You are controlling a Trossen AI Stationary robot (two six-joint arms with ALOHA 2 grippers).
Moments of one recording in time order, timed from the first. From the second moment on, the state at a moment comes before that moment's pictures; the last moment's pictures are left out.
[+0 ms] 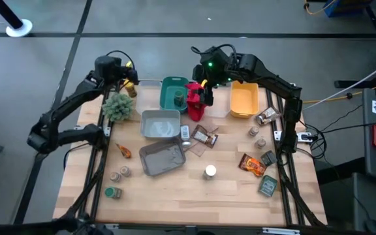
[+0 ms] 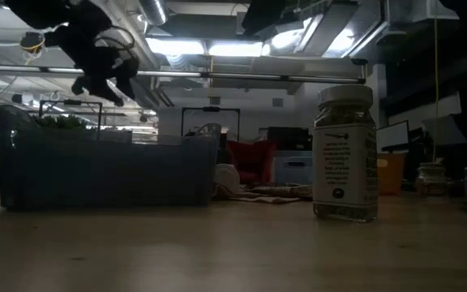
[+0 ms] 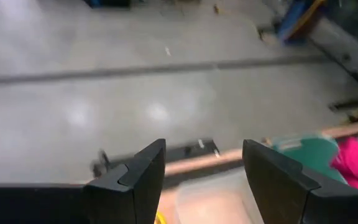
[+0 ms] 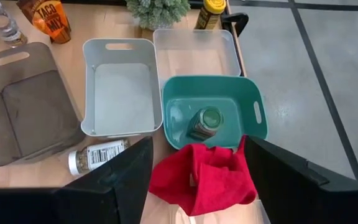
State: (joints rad) left arm 1.10 1.02 0.77 -0.26 -0.06 -0.23; right arm -0.31 1.92 2.34 -1.23 -0.03 -0.27
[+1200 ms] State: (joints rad) left arm 1.15 1.26 0.99 -0.59 0.02 -0.18; right arm -0.31 1.92 2.34 -1.24 -0.04 -0.27
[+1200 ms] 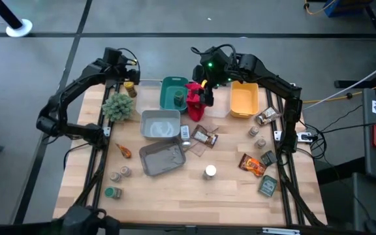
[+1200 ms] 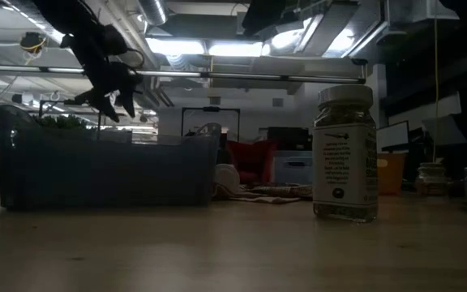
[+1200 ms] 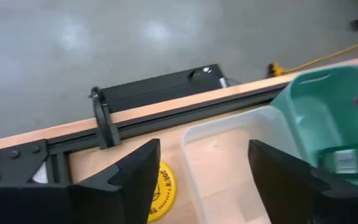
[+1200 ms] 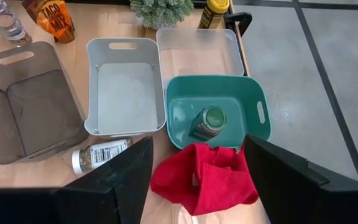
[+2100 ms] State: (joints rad) left arm 1.10 1.31 0.99 -0.66 -0.08 -0.06; right arm -0.31 1.92 2.34 -1.38 -0.04 -0.21
